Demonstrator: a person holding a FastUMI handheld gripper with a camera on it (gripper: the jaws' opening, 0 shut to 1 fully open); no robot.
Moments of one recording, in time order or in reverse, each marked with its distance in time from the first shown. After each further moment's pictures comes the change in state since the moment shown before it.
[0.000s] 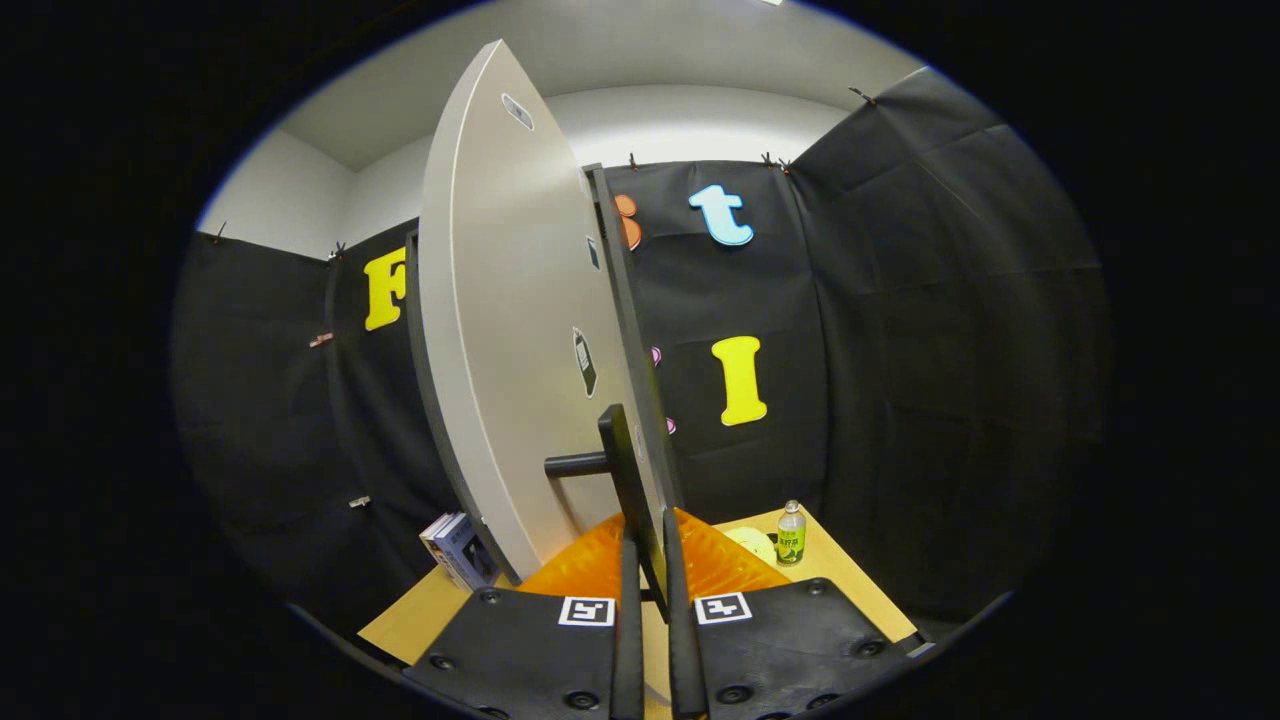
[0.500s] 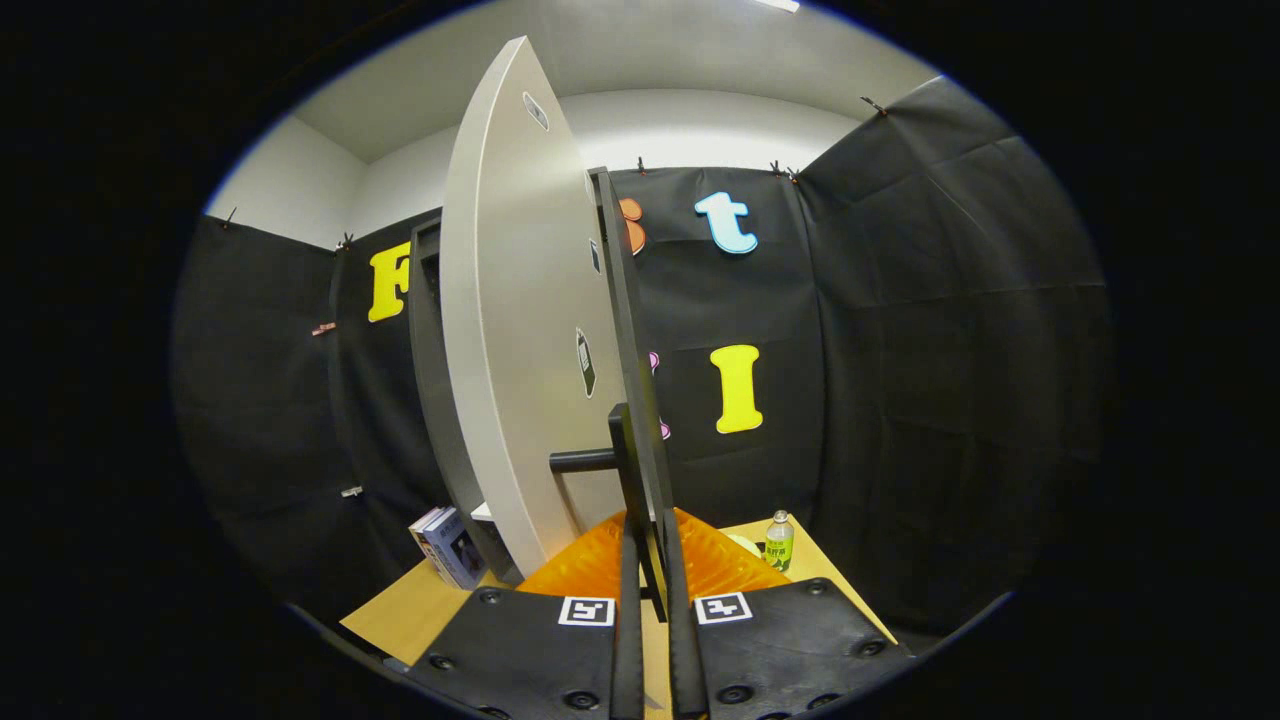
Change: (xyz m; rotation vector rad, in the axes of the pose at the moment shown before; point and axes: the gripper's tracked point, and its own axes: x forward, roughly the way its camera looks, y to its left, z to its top) arm -0.008 -0.008 0.002 -0.060 -0.015 -0.009
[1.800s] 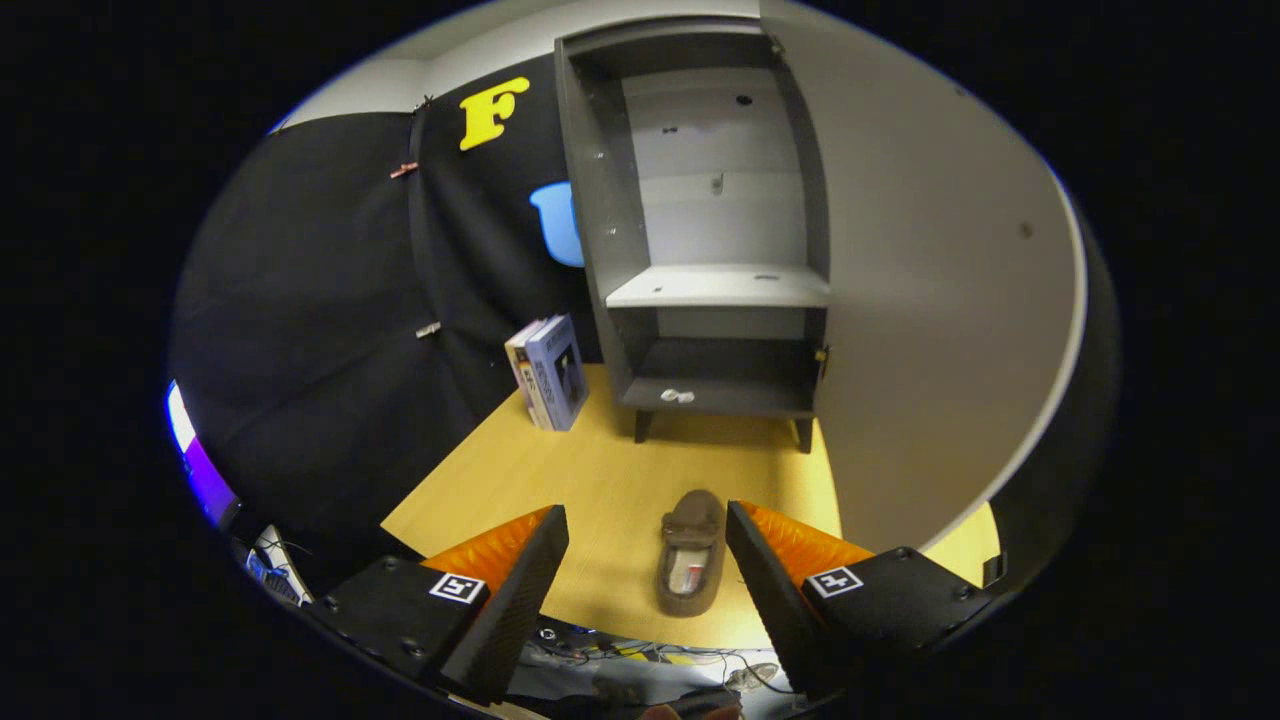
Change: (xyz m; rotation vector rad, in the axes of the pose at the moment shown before) arm -0.050 0.161 -0.258 -0.091 0.549 0.229
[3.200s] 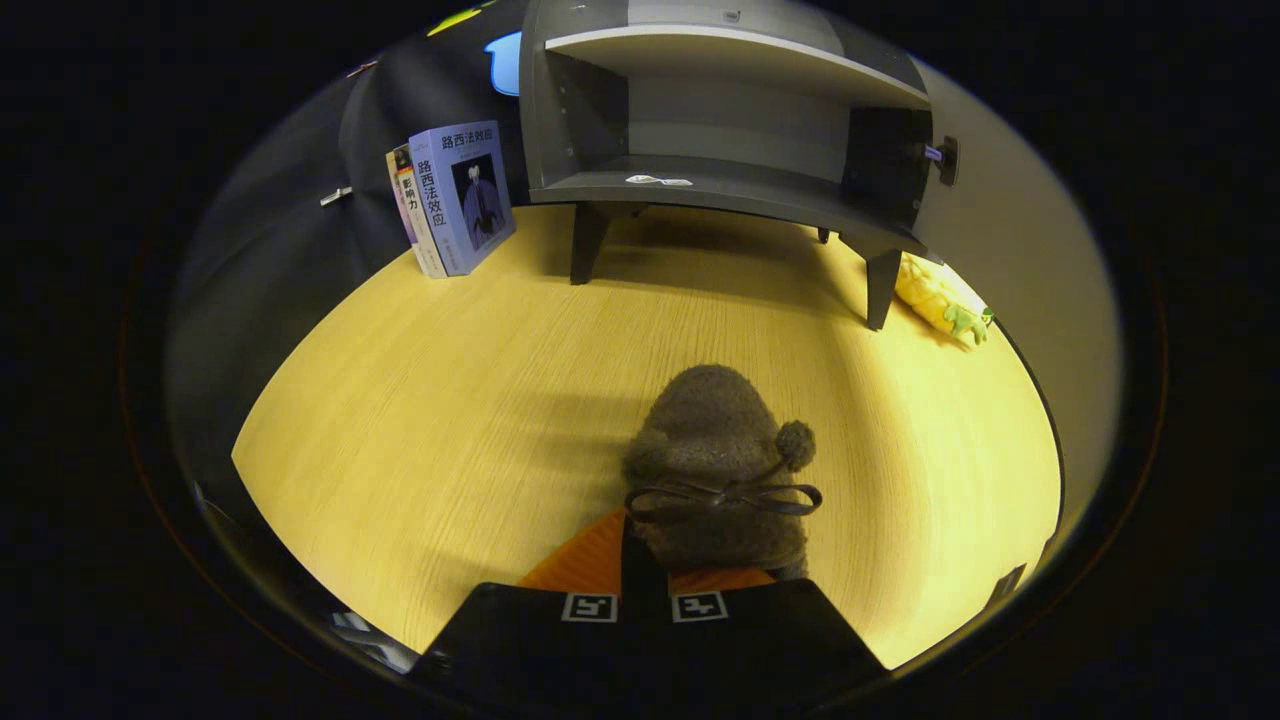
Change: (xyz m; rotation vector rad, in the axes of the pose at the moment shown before) arm 0.210 -0.062 -0.156 -0.049 0.286 -0.155
